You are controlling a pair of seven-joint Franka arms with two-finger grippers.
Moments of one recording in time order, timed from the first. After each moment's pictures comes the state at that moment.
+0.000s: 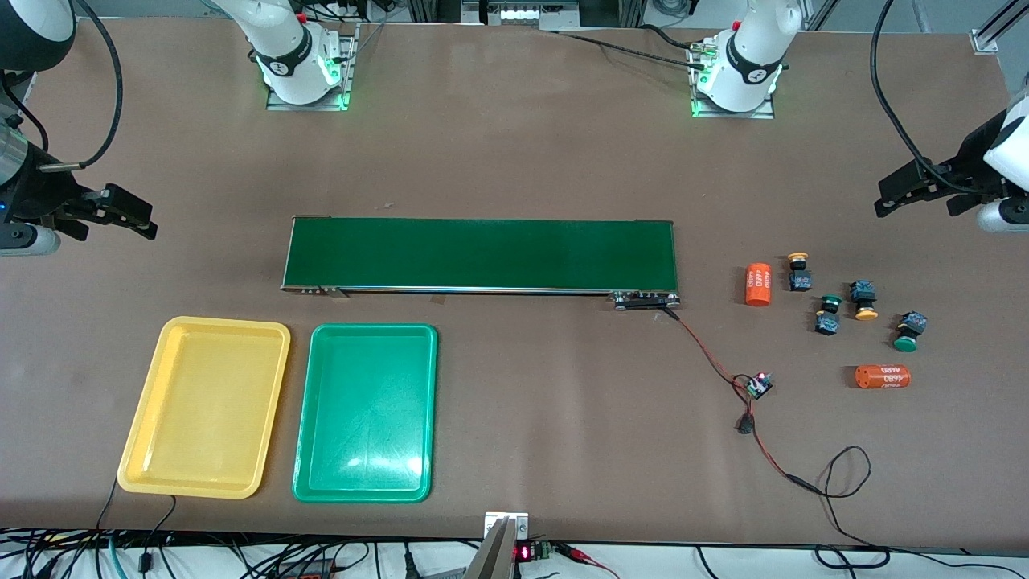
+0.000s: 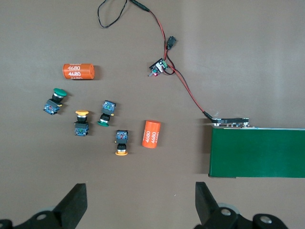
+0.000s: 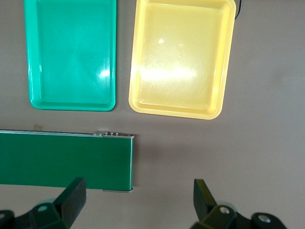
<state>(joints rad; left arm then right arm) 0.07 0.04 -0.09 -1.53 -0.01 1.55 -0.05 0.01 0.09 0.00 -1.58 0.01 1.69 -0.02</state>
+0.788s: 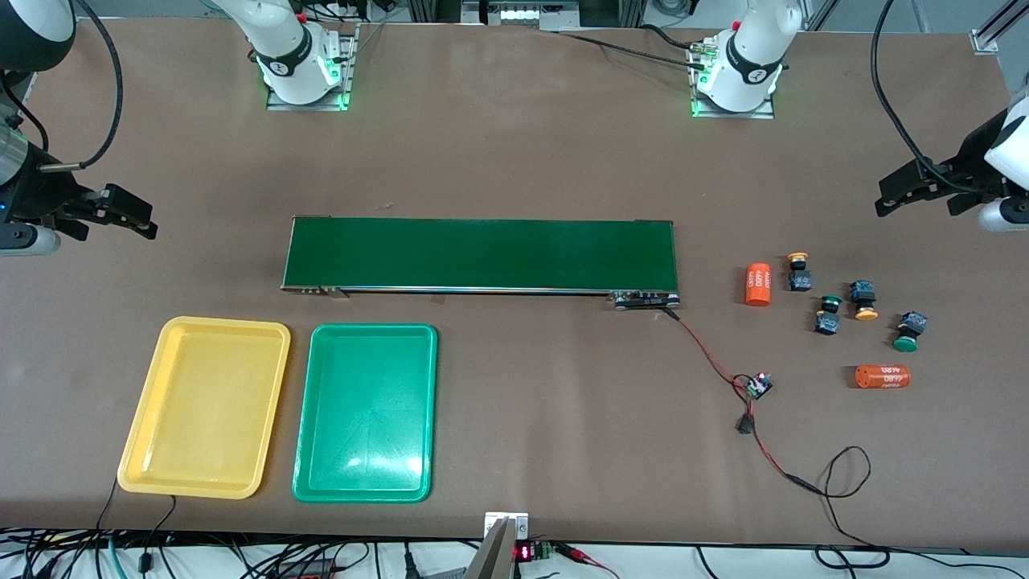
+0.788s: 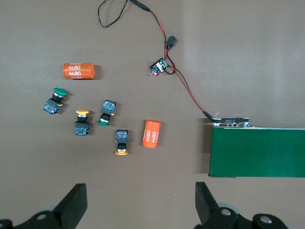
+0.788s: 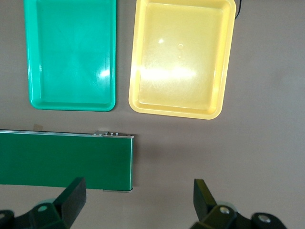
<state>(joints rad) 0.07 0.04 -0.09 -1.53 -0.01 1.55 -0.05 0.01 0.09 0.00 -1.58 0.01 1.69 -0.02</state>
